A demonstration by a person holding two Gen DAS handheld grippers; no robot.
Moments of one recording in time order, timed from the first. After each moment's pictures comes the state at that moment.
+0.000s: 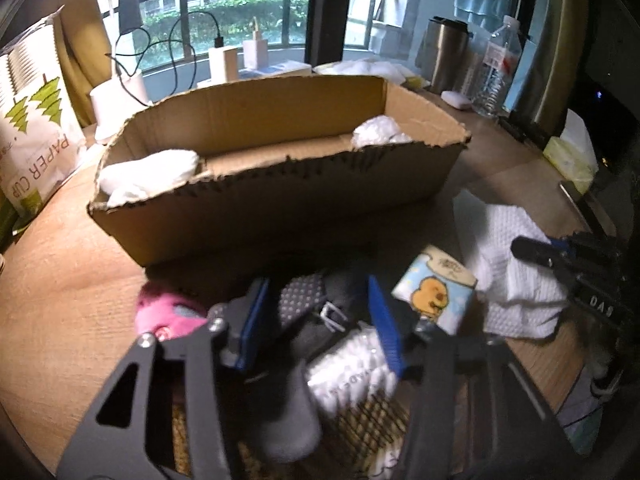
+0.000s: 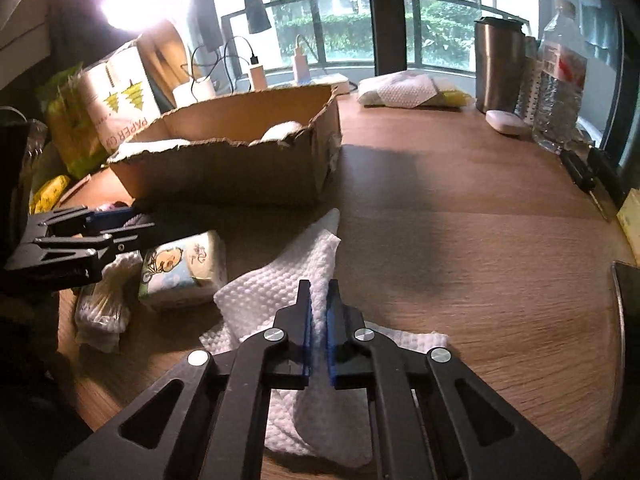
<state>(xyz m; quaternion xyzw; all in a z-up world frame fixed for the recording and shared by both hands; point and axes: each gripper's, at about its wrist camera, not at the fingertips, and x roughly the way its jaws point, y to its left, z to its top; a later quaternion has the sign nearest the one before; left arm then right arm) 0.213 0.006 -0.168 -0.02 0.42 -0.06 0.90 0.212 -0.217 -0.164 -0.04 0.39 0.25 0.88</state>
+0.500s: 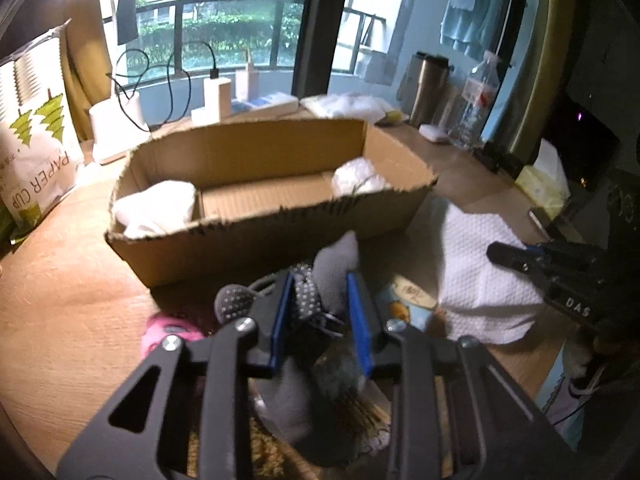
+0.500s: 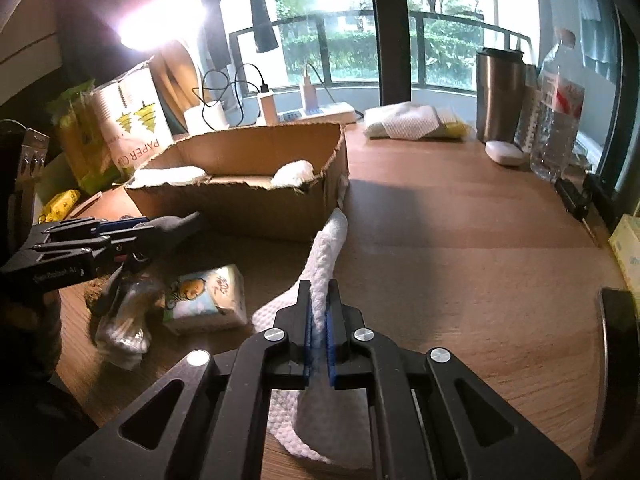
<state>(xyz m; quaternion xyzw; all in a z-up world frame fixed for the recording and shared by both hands) 0.200 0.013 -0.137 -0.06 0.38 -0.09 0.92 0.208 -0.213 -0.135 -0.04 0.36 0.26 0.89</state>
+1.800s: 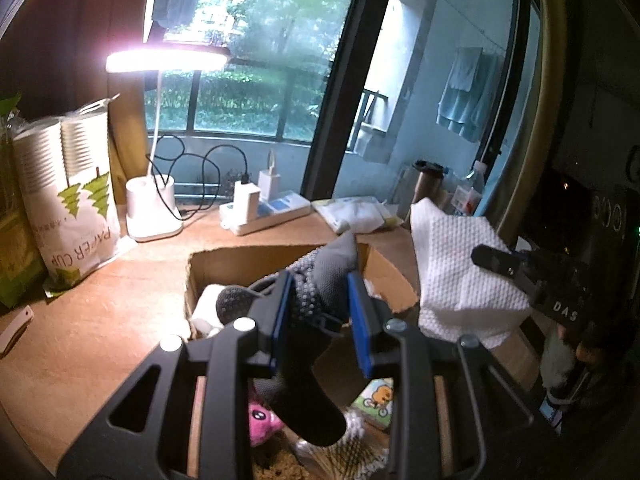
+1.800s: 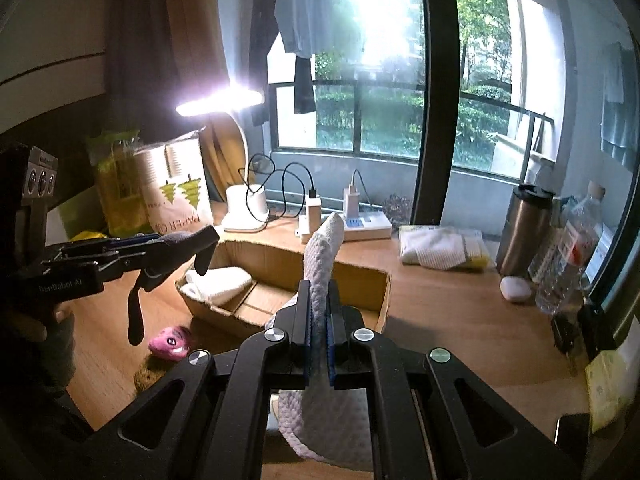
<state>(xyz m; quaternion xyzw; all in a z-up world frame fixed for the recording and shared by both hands) 0.183 0.068 -0.052 -0.11 0.26 -0.09 0.96 0.212 -0.165 -0.030 -0.07 0.24 0.30 0.92</state>
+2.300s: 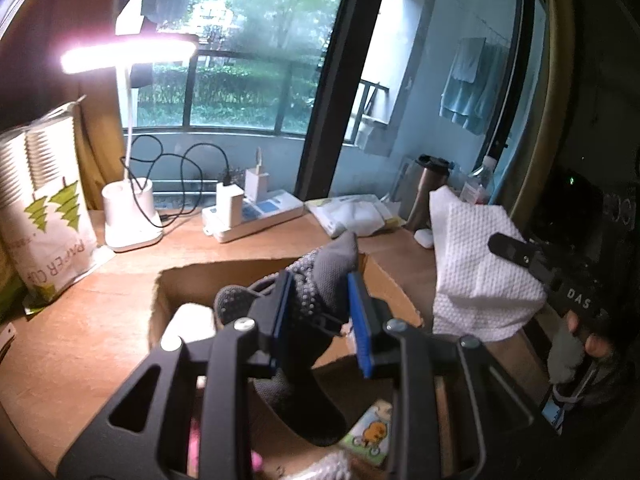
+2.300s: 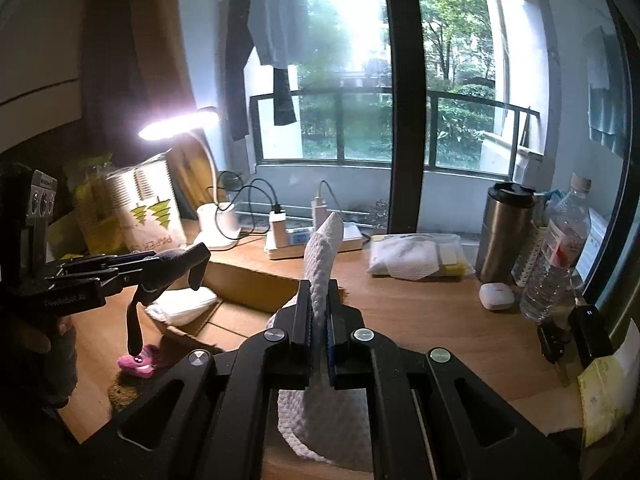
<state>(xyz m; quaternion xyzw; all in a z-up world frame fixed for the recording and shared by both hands) 0.236 0.038 -0.058 -0.10 0.27 -0.08 0.95 0.256 -0.207 -0.032 -0.04 0.24 0.29 0.93</state>
